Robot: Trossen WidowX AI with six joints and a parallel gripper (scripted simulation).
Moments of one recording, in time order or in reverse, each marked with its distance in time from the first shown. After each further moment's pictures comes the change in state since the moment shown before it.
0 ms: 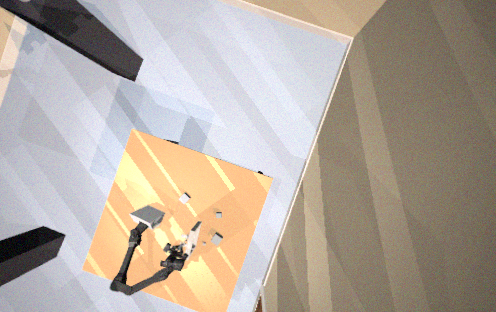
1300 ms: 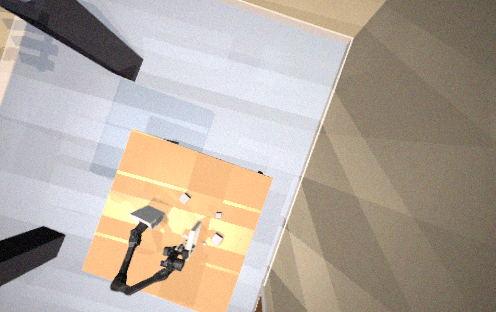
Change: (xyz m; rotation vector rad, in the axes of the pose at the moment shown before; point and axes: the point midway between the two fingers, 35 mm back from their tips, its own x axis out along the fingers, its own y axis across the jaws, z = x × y) arm 0.000 0.001 -0.001 -0.390 0.004 0.006
